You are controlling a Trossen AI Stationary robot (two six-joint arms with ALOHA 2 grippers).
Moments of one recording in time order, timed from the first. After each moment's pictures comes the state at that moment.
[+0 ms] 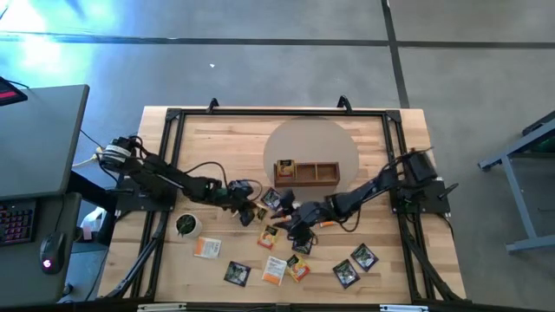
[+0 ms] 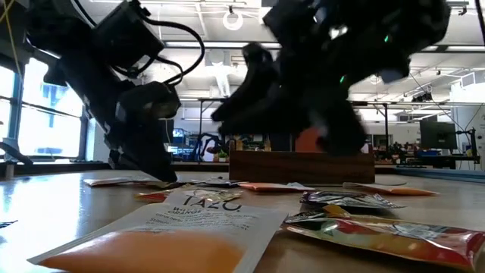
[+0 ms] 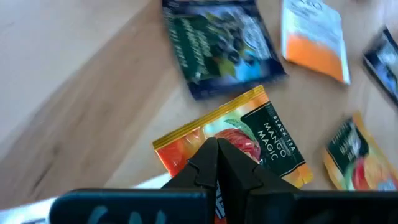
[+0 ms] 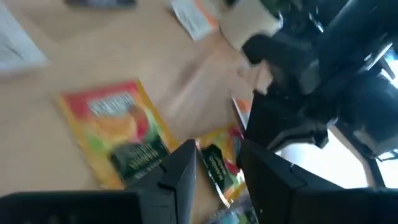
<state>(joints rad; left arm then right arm) -0.17 1.60 0.54 0.23 -0.17 -0.79 0.28 1.94 0.90 0.60 0.20 -0.63</state>
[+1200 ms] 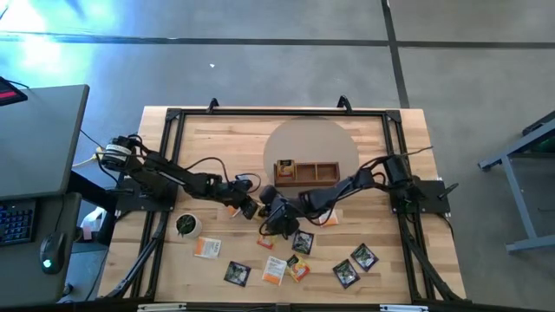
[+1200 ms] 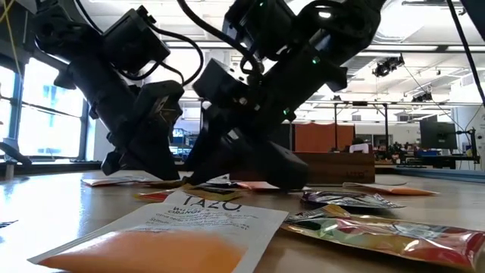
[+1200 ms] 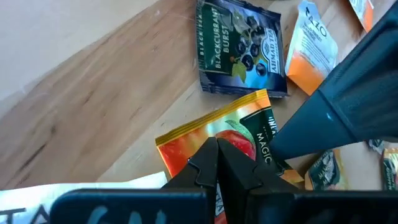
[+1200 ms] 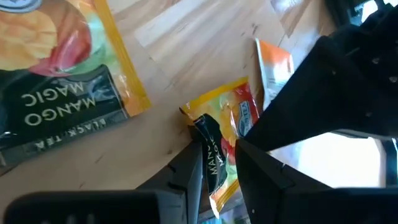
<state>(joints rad) -0.13 1.60 0.54 0.25 -0.05 -0.98 0.17 2.14 1.22 0.21 0.22 -0.81</state>
